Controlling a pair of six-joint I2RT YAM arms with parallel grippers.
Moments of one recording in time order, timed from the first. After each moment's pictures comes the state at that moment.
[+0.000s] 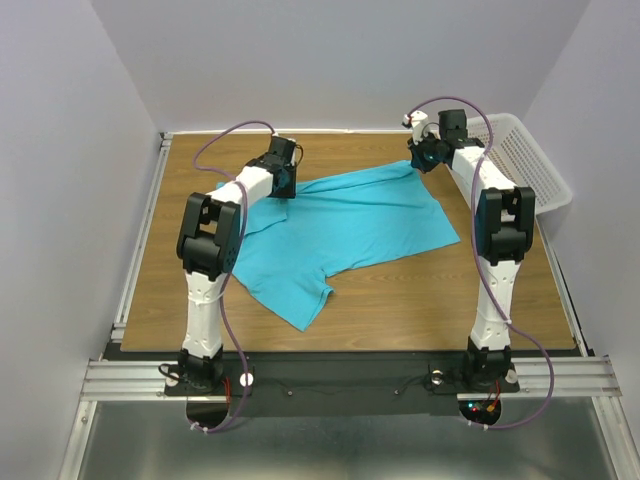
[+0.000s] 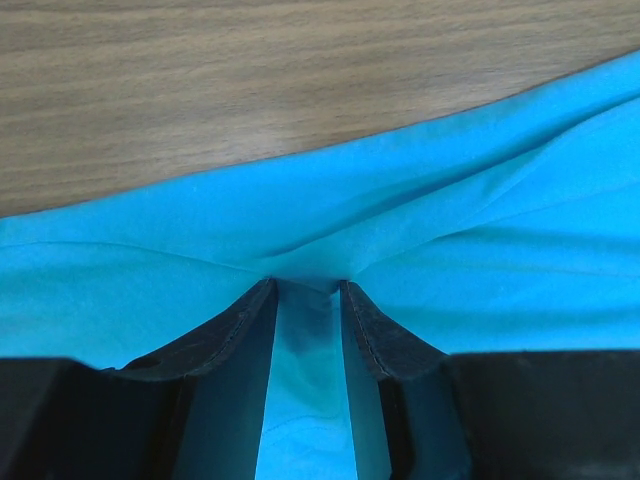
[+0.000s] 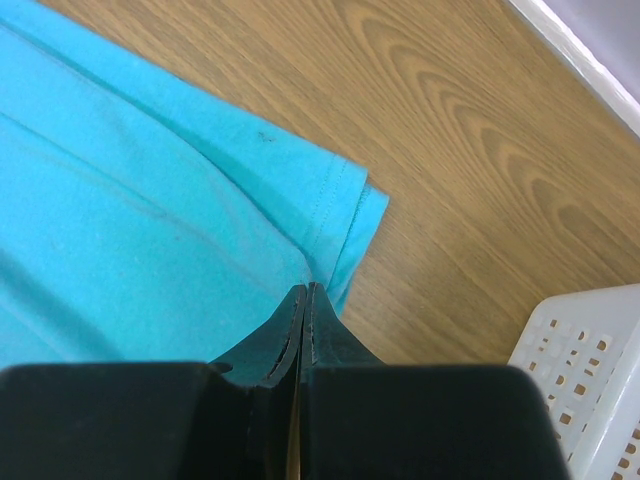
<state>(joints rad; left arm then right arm) -0.35 2.16 1.67 -0.42 -0.15 -0.22 0.05 2.27 1.93 -0.44 -0.40 -0.55</state>
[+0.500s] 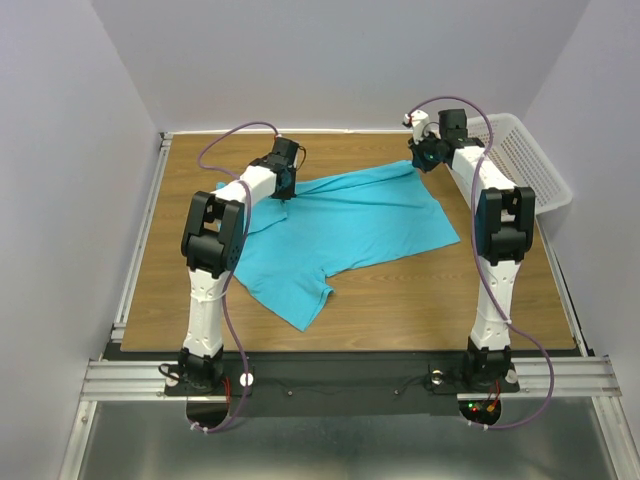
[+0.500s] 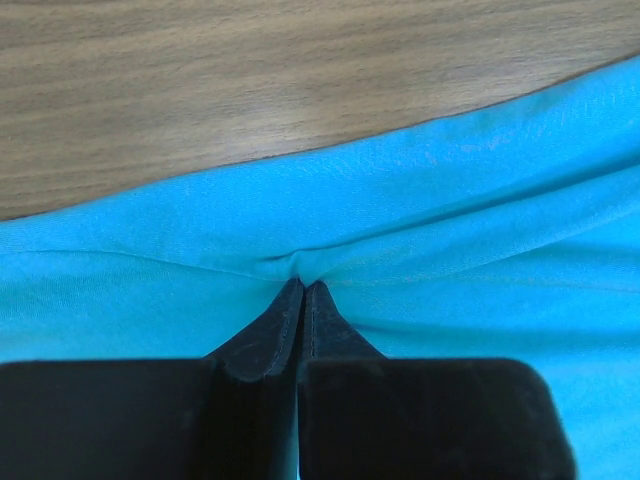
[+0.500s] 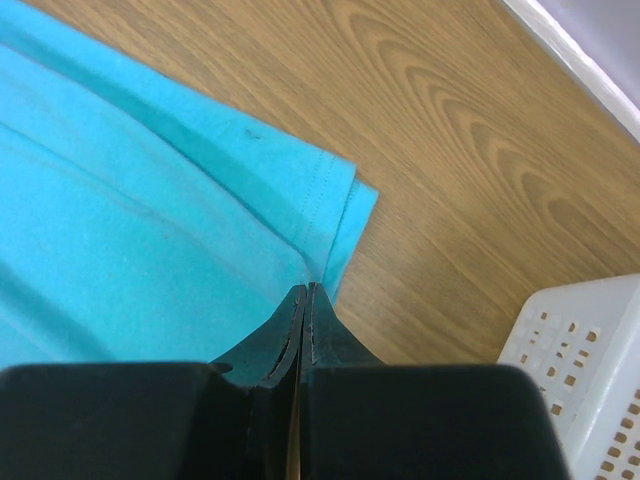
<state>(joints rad) -0.35 2.22 1.72 -0.46 -0.18 -0.19 0.05 2.27 1.94 -0.44 -0.38 -0.55</state>
